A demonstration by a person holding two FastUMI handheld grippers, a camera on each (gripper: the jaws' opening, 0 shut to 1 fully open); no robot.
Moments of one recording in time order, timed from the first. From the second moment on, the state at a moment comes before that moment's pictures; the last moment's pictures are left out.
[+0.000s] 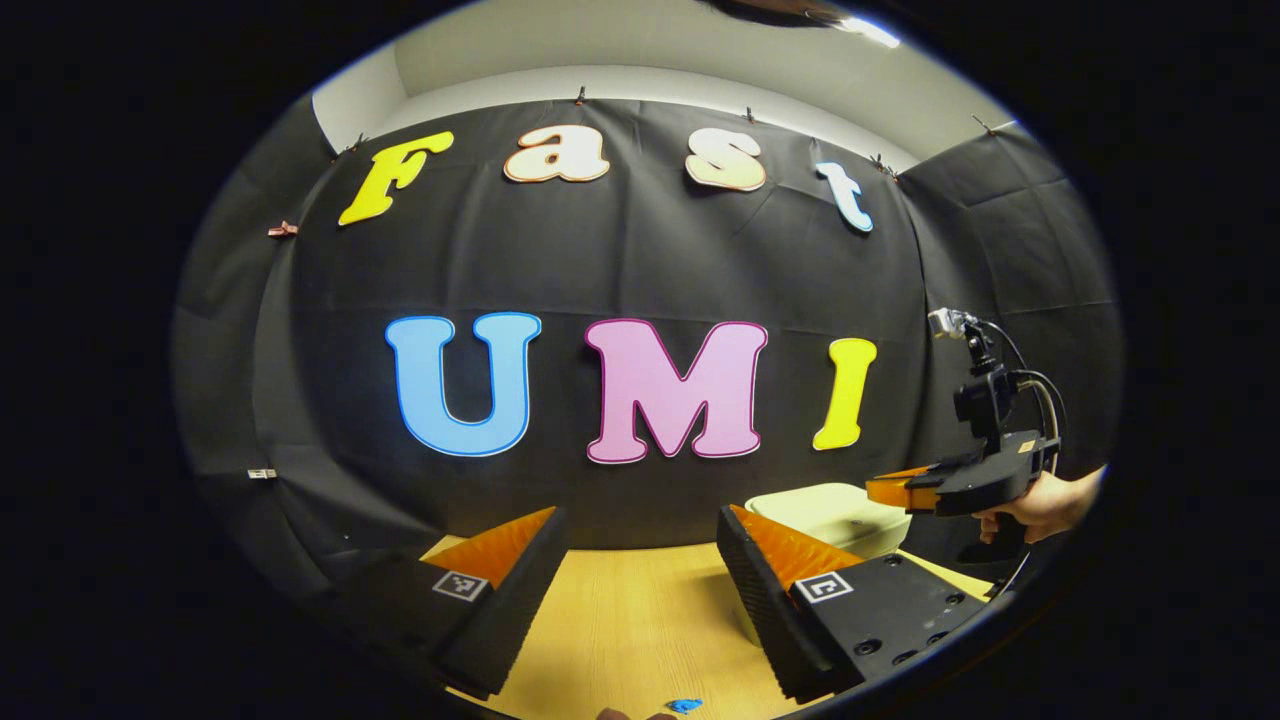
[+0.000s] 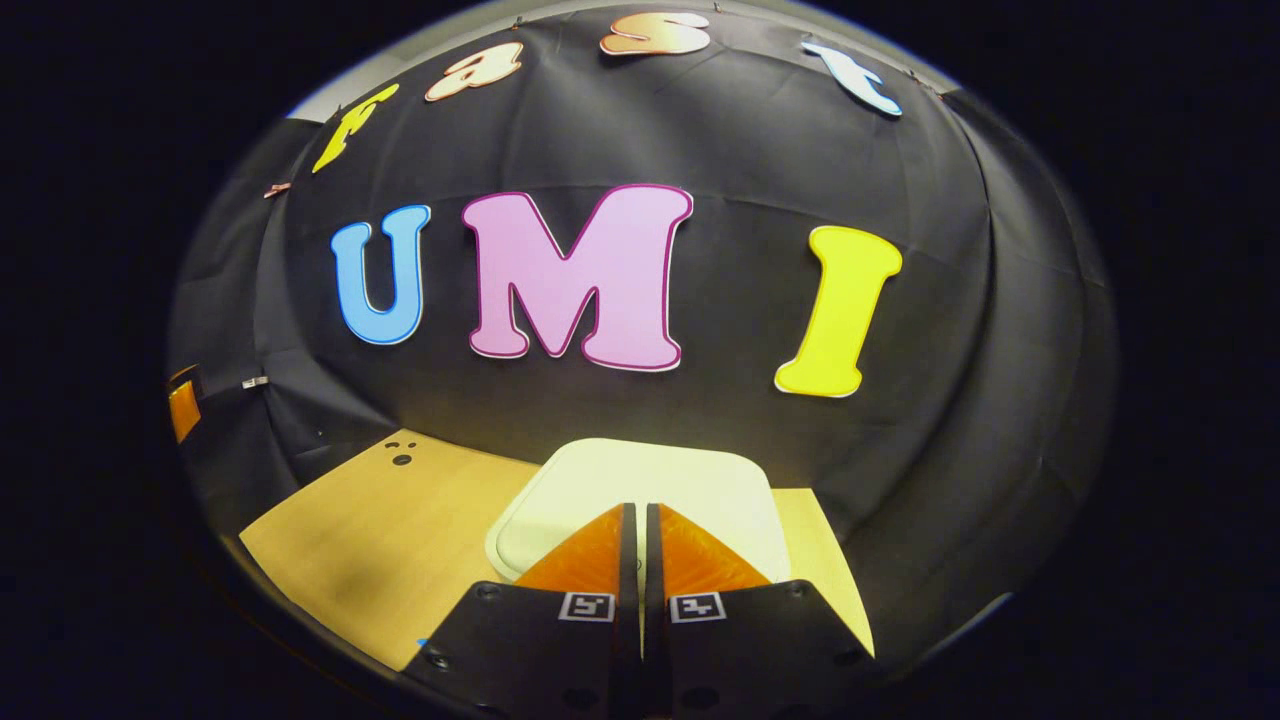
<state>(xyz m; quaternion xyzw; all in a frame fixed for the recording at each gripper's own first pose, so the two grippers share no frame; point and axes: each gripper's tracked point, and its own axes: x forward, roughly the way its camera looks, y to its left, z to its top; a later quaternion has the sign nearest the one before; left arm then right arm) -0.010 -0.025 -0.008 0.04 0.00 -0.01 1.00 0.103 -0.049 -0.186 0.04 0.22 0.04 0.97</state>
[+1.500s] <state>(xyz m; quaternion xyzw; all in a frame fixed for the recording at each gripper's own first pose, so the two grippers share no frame) -0.009 -0.015 -0.013 0.04 0.00 0.00 1.00 0.103 -0.043 -0.200 0.06 0.22 0.05 0.97</state>
